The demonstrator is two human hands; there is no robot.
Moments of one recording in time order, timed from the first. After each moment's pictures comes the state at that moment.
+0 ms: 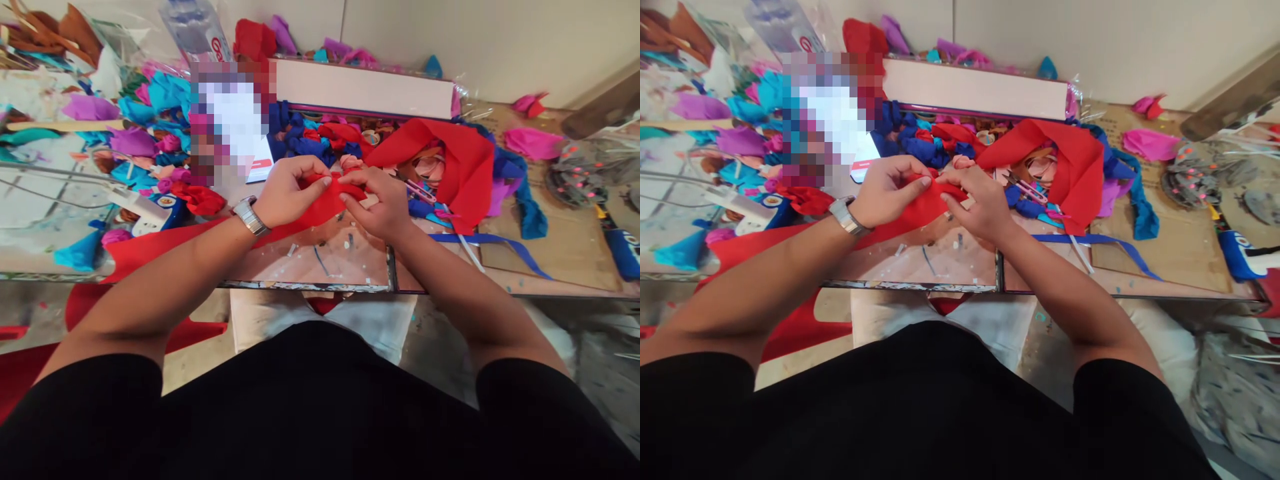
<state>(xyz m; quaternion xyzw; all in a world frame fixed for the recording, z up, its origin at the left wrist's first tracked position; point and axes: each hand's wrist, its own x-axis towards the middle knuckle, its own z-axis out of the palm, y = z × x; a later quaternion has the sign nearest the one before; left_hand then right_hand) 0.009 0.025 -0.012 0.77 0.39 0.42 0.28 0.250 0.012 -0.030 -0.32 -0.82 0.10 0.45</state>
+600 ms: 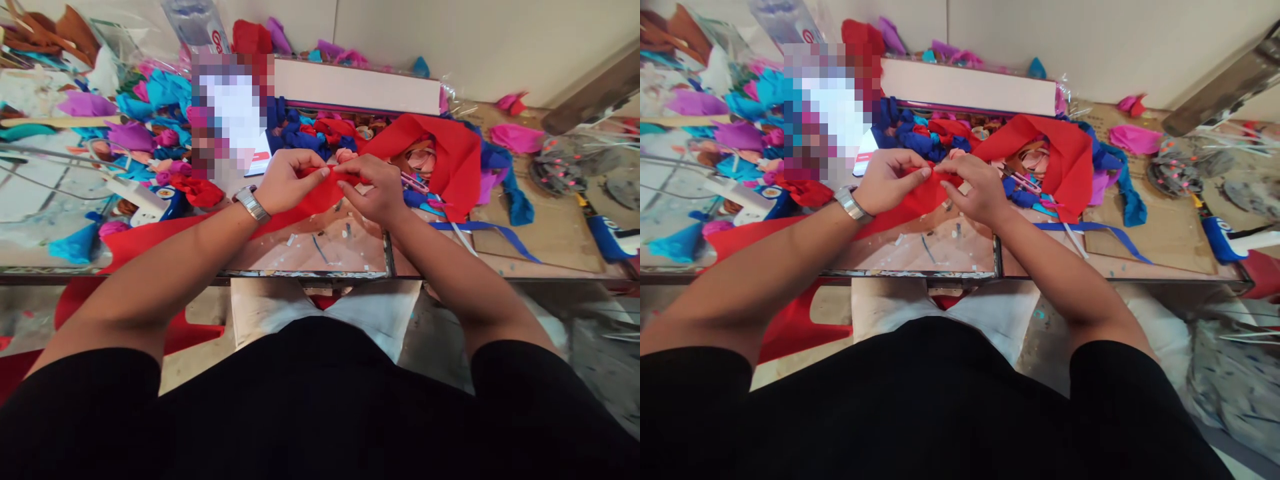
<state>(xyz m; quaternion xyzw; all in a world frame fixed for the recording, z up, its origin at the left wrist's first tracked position) 0.005 0.034 -0.026 0.77 0.38 0.43 0.28 0.252 0.021 -0.036 -0.31 -0.84 0.07 0.43</state>
